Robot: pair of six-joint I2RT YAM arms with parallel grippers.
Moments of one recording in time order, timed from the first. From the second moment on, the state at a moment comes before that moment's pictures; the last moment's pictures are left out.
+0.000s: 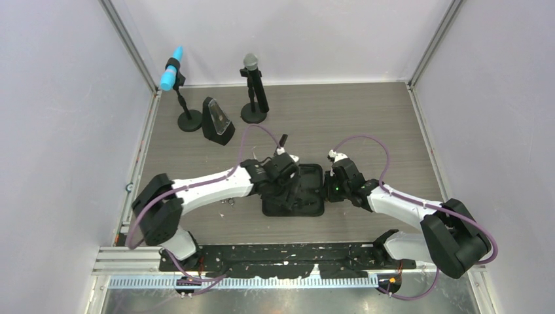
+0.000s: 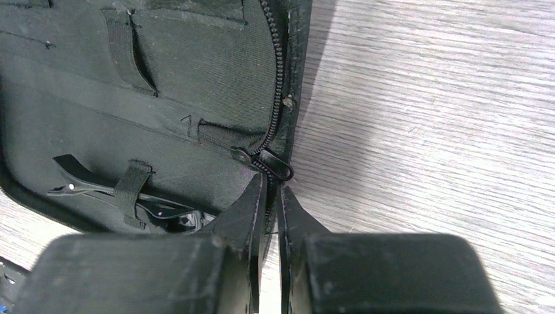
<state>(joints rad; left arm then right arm) -1.01 1.63 1.13 -0.63 0.01 -0.61 0.57 1.24 0.46 -0.11 -0.04 0.46</state>
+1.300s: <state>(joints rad) -1.01 1.72 1.05 -0.36 0.34 -0.74 0.58 0.77 0.49 -0.33 0.10 0.47</state>
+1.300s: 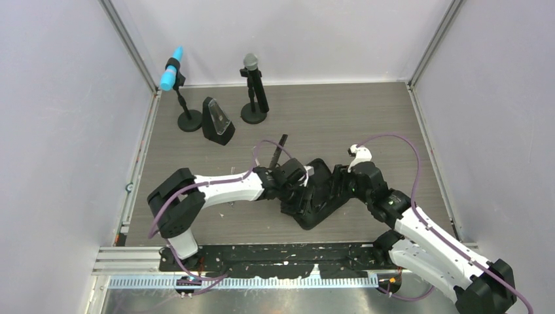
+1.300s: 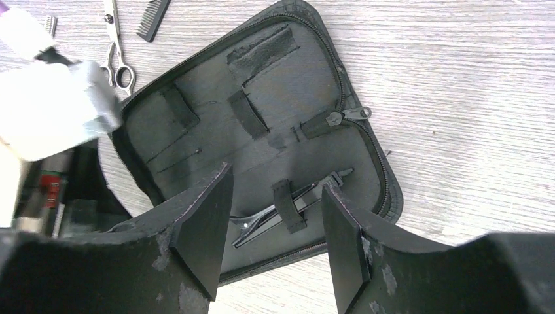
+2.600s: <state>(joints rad) -0.29 1.69 1.06 -0.68 -0.08 -0.46 0.59 0.83 0.49 -0.25 -0.06 0.45</state>
